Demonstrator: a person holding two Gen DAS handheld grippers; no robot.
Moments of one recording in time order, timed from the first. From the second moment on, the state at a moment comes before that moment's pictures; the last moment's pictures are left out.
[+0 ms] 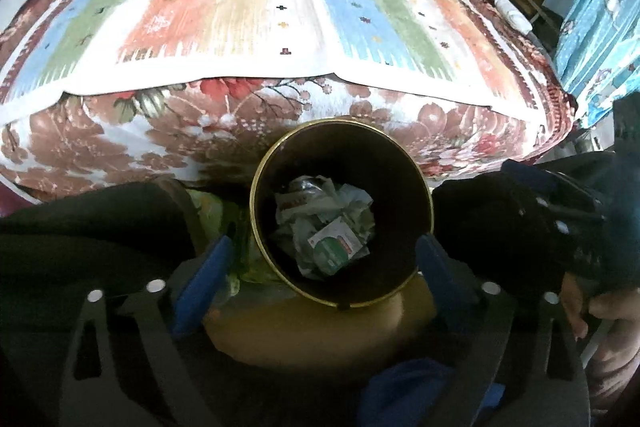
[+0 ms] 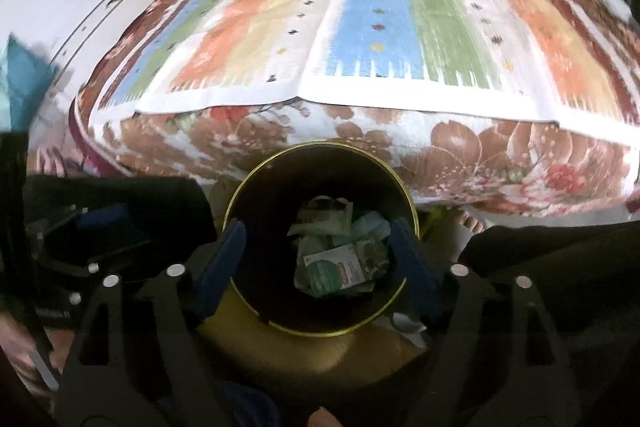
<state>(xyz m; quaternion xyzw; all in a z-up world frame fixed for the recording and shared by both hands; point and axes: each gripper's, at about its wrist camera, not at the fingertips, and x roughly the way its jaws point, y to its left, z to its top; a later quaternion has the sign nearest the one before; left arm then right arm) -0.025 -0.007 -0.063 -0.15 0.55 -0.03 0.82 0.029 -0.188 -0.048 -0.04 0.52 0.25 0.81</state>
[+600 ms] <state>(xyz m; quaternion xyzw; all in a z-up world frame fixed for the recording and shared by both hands) -0.038 -0.014 -0.069 -0.14 0.52 -0.04 0.84 -0.002 -0.193 -0.044 -0.07 0.51 0.28 0.81</state>
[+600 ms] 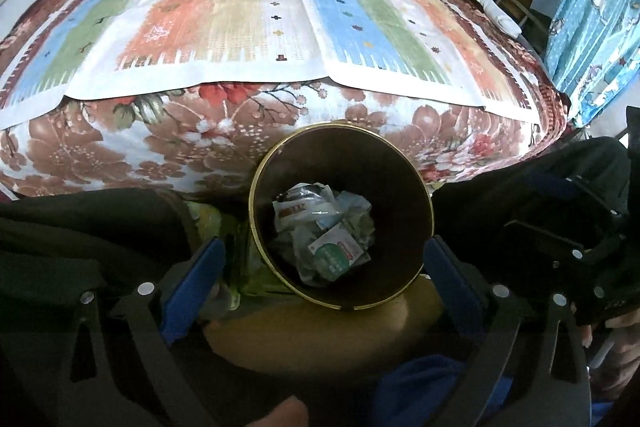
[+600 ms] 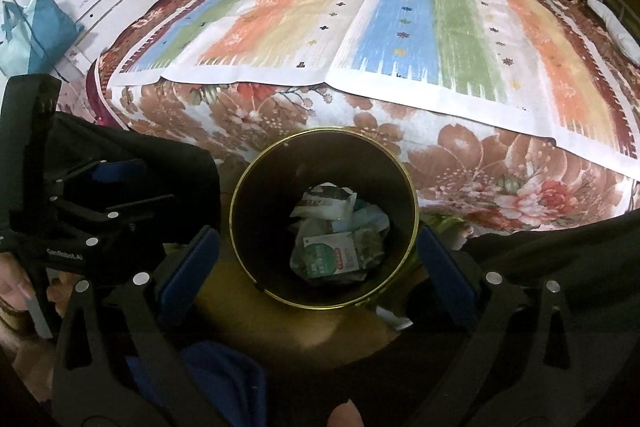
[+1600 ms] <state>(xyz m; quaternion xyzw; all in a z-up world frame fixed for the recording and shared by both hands) -0.037 -0.003 -0.071 -0.15 0.52 -0.02 0.84 0.011 -0.186 -0.064 -0.04 0.53 0.29 0.79</state>
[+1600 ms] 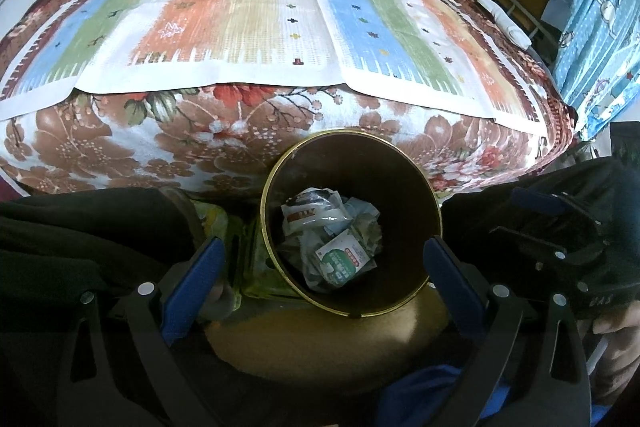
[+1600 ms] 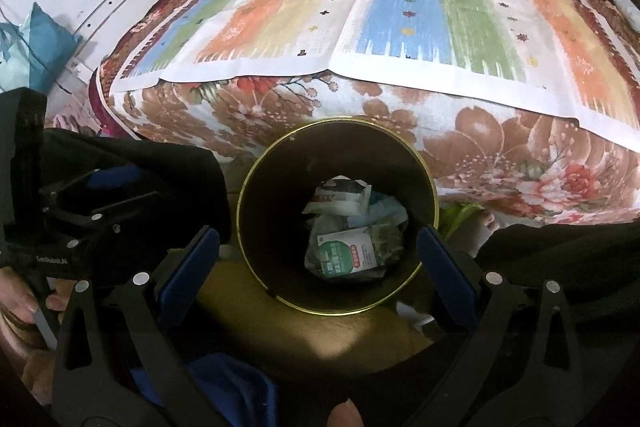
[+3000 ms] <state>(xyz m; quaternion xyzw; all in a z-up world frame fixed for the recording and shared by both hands) -0.037 -0.006 -0.074 -0.16 0.51 -0.02 0.84 0.009 -0.192 -0.065 -0.02 0.55 0.29 0.79</state>
